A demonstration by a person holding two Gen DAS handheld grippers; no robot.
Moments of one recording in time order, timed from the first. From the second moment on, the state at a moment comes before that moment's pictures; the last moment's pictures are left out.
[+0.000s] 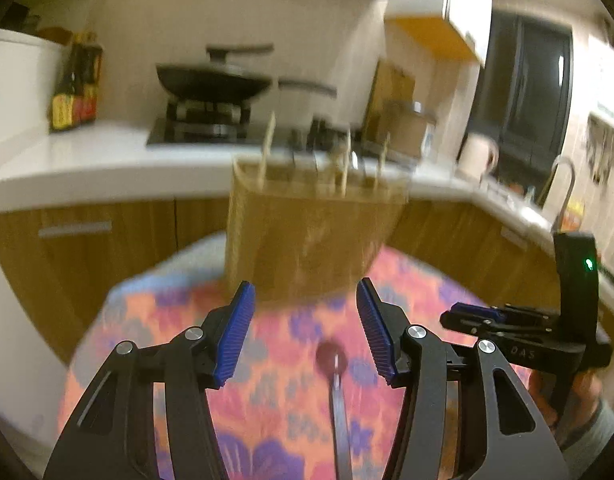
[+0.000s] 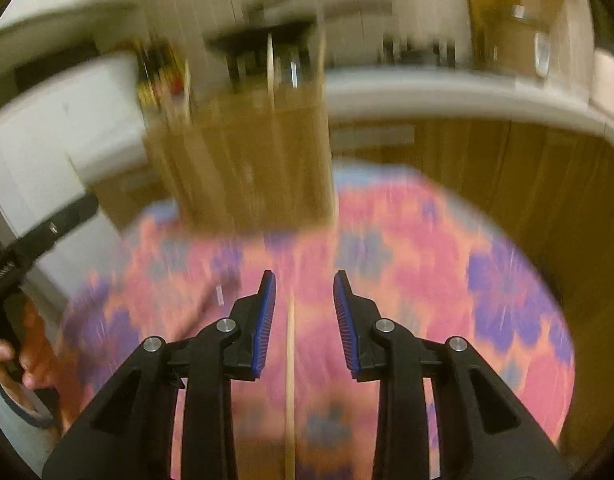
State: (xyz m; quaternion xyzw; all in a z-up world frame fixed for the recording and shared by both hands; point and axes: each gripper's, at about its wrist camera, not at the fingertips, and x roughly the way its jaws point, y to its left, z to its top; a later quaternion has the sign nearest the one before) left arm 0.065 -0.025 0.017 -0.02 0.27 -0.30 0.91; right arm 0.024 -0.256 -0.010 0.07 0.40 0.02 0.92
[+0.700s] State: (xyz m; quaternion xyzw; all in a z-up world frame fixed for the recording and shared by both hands) left arm 0.082 -0.102 -0.061 0.19 0.49 -0.29 0.80; right arm 0.048 -0.216 -0.052 -0.01 0.56 0.00 0.83
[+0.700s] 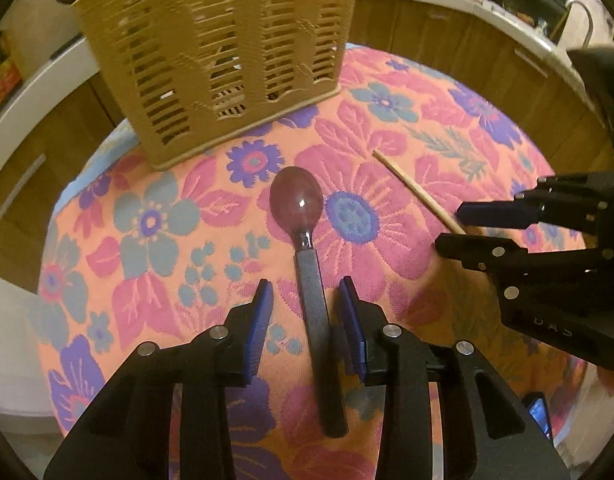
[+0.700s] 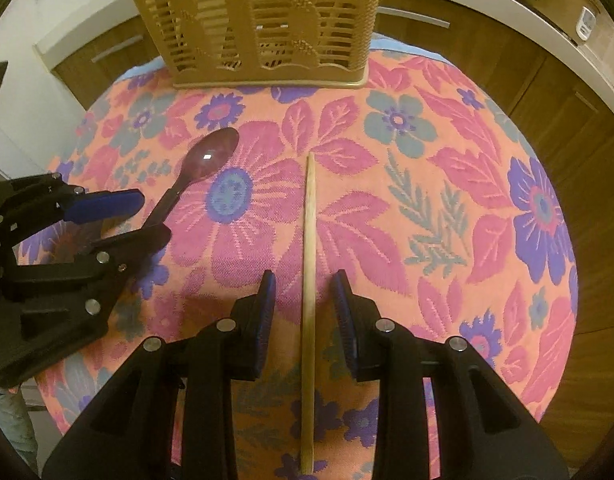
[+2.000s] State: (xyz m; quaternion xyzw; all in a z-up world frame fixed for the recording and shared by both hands) left arm 0.044 -0.070 0.077 0.08 0.27 -0.34 0.90; right arm 0.018 -0.238 0.072 0.06 0.39 0.10 0.91
